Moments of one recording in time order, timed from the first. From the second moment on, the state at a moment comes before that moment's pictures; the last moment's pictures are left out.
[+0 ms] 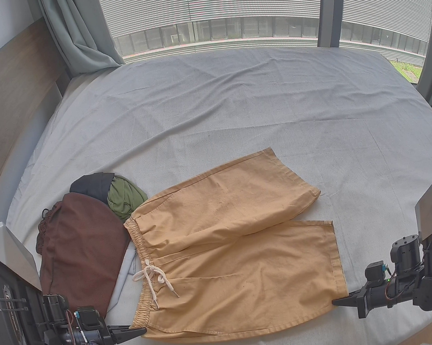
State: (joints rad) left arm 0.16 2.46 -0.02 -1.55 -1.13 0.27; right arm 0.18 2.35 -0.02 -1.53 0.62 -0.02
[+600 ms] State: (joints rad) left arm 0.14 2.44 -0.09 -1.55 -1.16 0.23; right arm 0.19 2.23 -0.03 -1.54 0.63 0.01
